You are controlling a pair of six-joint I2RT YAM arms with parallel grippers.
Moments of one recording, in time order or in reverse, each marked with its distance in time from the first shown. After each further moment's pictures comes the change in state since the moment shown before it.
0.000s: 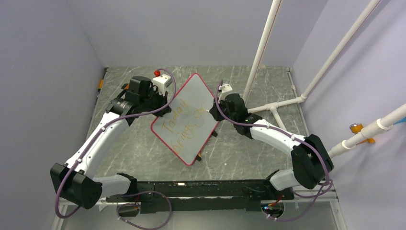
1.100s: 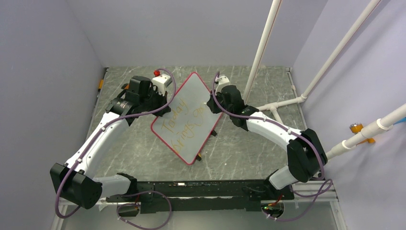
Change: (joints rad) left arm 0.000 0.000 0.000 0.001 -0.014 -0.001; right arm -0.004 0.083 0.150 -0.056 0.027 -0.005
